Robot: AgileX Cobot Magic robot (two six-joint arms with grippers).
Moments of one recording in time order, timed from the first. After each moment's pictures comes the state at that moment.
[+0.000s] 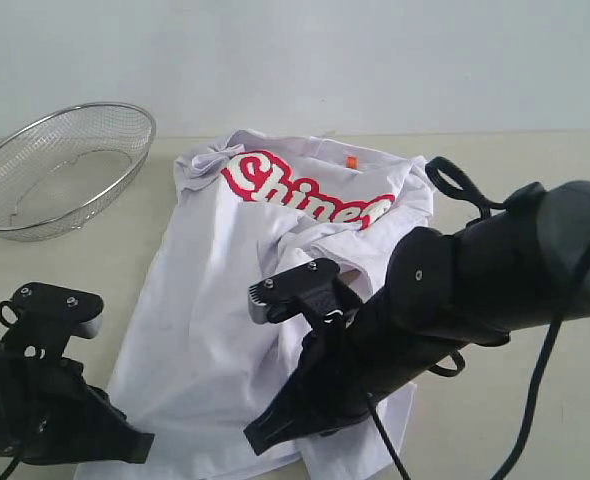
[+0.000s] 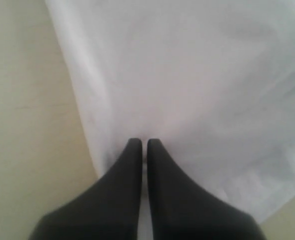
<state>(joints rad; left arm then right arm) -0.53 1.55 -0.37 -1.58 0.01 1.35 0.64 1.81 -0.82 0.73 0.31 -0.57</state>
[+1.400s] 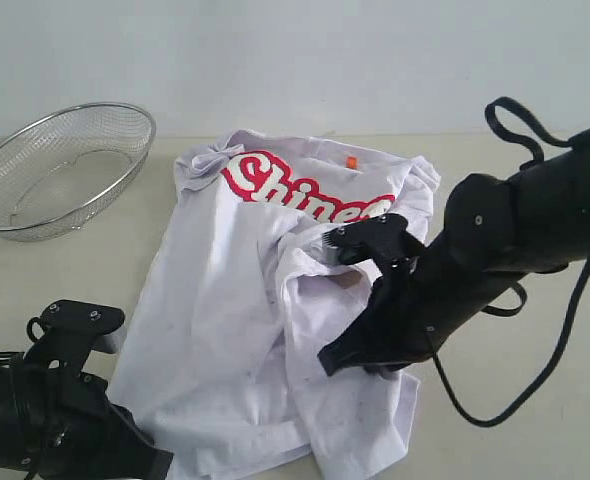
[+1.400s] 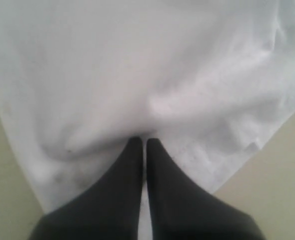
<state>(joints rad) -0.53 1.62 -0.37 -1.55 0.16 1.32 0.42 1.80 -0.86 0.42 0.39 -0.35</state>
